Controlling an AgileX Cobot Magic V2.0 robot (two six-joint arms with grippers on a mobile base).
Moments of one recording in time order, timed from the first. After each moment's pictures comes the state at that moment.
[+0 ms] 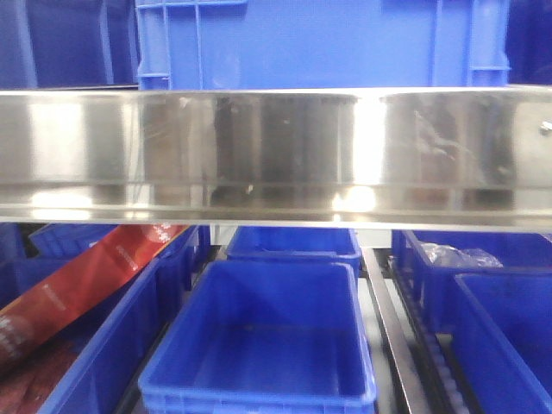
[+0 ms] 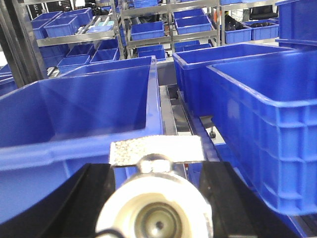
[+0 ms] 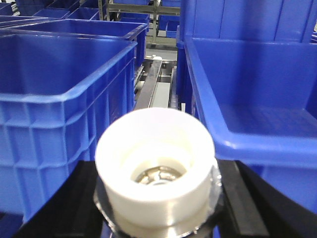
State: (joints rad) left arm -0.01 0.53 -0.78 -0.04 0.40 0.18; right arm 0.02 0.57 -0.76 0.10 0.44 -0.08
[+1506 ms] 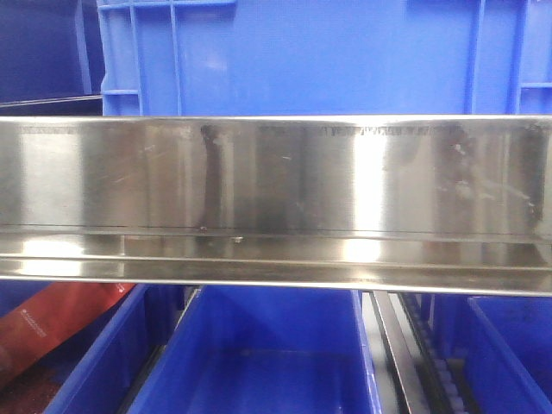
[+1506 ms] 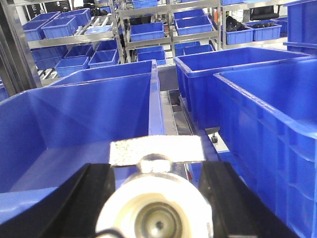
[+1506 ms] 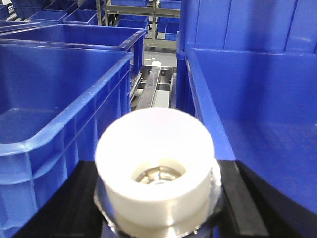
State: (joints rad) left arm -0.01 0.53 -0.78 -0.04 0.40 0.18; right arm 0.02 0.57 -0.76 0.10 0.44 -0.08
